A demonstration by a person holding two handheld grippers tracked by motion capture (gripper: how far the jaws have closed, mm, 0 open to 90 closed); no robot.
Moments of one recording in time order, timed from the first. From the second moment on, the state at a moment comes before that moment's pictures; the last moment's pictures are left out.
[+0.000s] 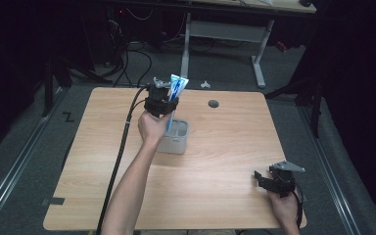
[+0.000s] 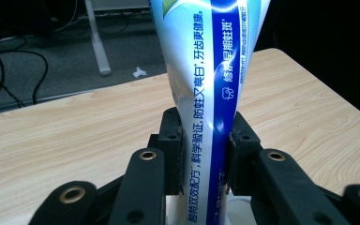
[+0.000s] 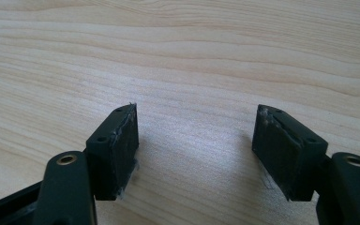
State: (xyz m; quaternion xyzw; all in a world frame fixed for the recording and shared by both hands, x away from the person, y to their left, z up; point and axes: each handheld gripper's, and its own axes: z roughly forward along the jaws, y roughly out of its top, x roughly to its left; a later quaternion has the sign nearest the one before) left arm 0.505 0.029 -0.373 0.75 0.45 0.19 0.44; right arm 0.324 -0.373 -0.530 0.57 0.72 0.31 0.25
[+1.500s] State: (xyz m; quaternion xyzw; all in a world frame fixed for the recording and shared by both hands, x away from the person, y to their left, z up) left arm 0.502 0.034 -0.386 0.76 0.45 0.20 0.43; right arm 0.324 -0.373 -0.530 0.57 0.72 0.31 0.25
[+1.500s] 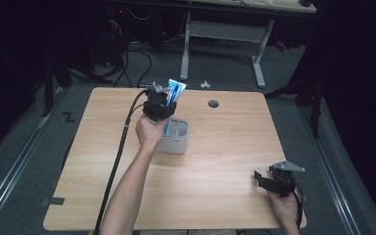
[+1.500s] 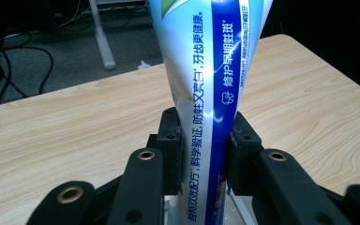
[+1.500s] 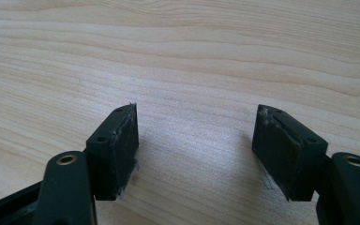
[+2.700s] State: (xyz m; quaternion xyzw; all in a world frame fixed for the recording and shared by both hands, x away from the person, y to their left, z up) left arm 0.484 0.049 -0.394 0.77 0.45 0.20 0.41; right arm 0.324 -0.373 -0.530 0.57 0.72 0.31 0.25
